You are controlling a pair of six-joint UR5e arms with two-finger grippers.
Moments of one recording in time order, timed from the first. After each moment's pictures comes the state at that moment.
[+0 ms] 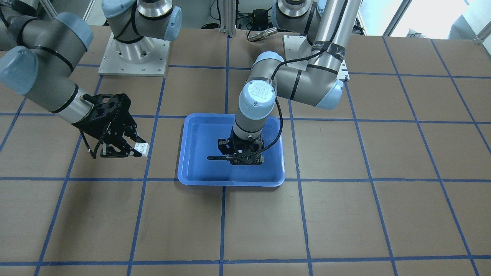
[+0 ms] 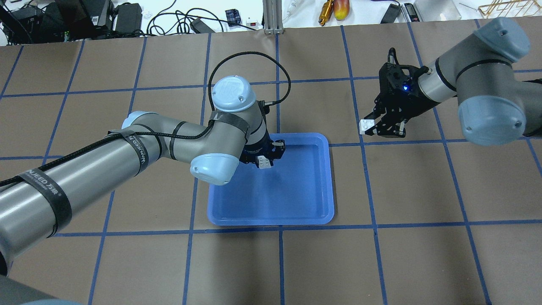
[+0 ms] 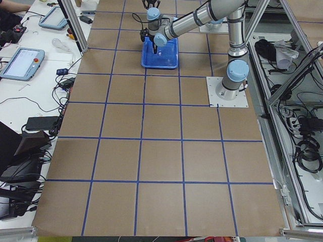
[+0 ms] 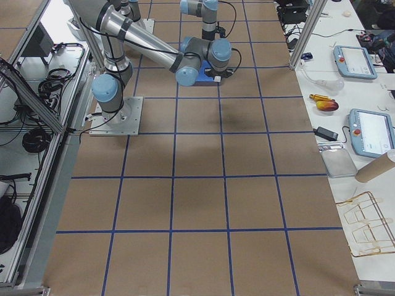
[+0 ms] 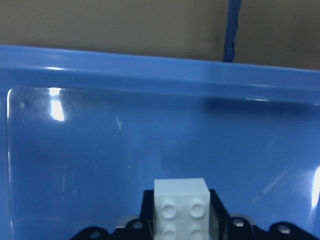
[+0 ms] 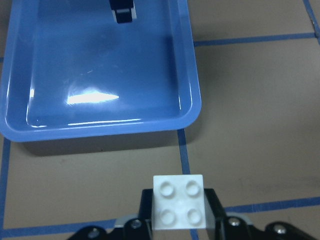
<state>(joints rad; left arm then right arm) -1.90 -1.98 -1.87 -0.85 1.45 -0.39 1.38 -1.48 1.94 -2.00 -1.11 -1.69</state>
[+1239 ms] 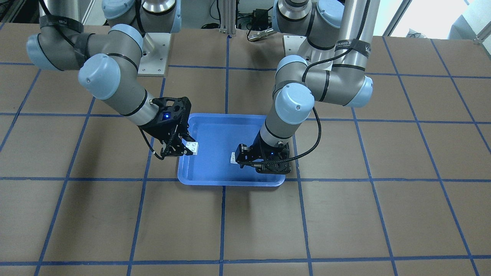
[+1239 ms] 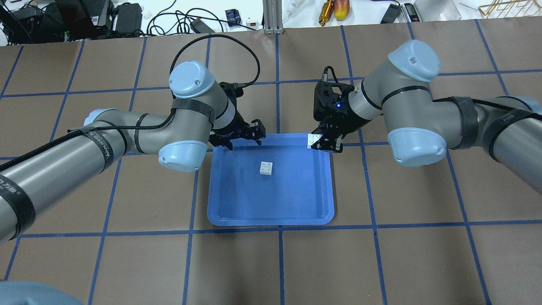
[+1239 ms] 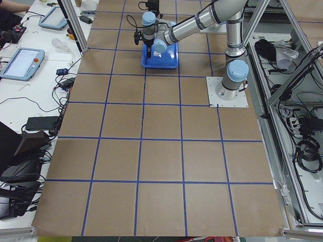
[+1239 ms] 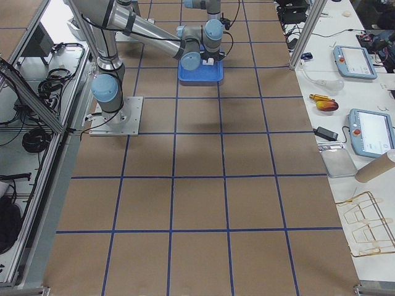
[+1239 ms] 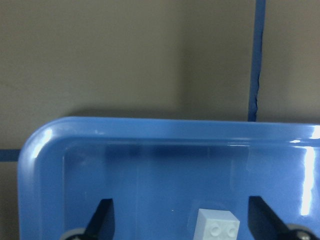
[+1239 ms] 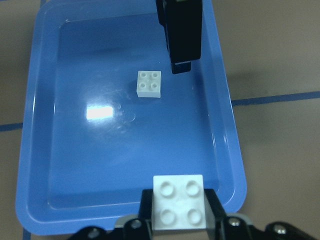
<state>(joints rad) -1.74 -1.94 -1.89 -0.80 1.37 -0.23 1.63 -1.36 1.97 -2.25 -1.11 -1.39</state>
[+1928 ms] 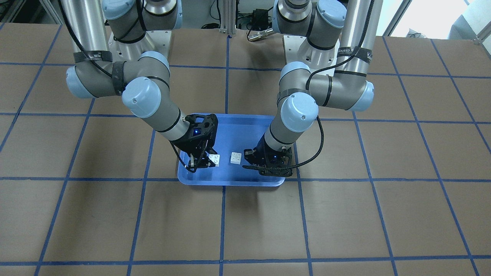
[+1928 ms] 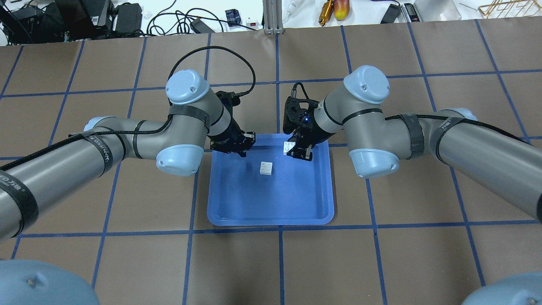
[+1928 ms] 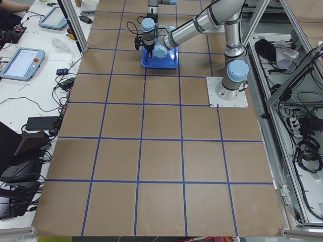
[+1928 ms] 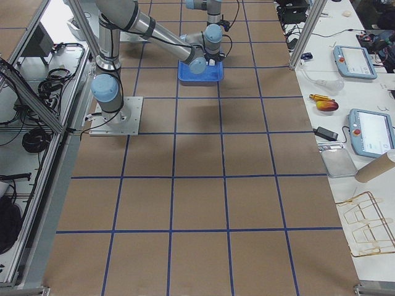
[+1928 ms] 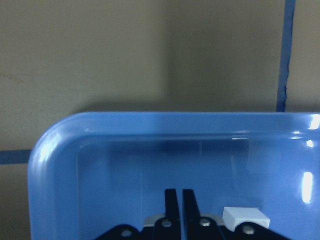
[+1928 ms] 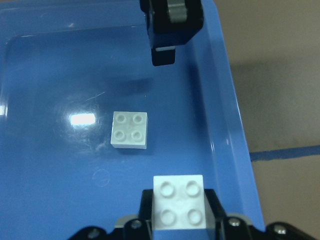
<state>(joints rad) -1.73 -1.96 -1.92 -0.80 1.36 -0.19 1.73 -1.23 1.98 -2.46 -1.12 -1.27</state>
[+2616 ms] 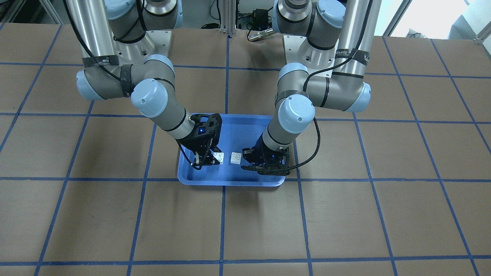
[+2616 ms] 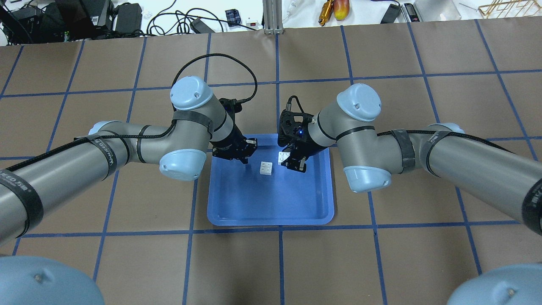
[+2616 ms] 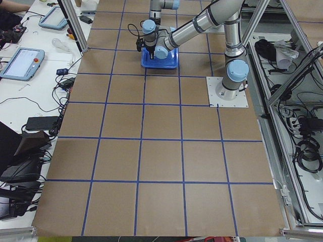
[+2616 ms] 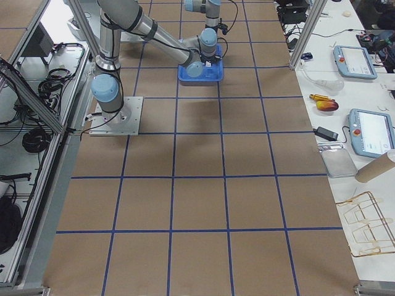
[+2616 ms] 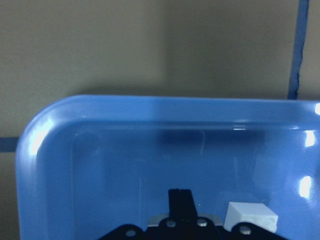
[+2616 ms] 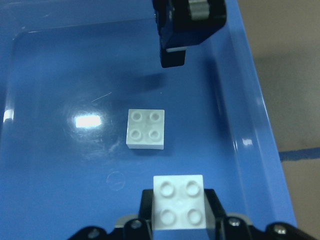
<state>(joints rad) -1.74 -1.97 -1.95 -0.80 1.35 -0.22 1.76 -1.20 2.03 -2.57 -1.11 -1.23</state>
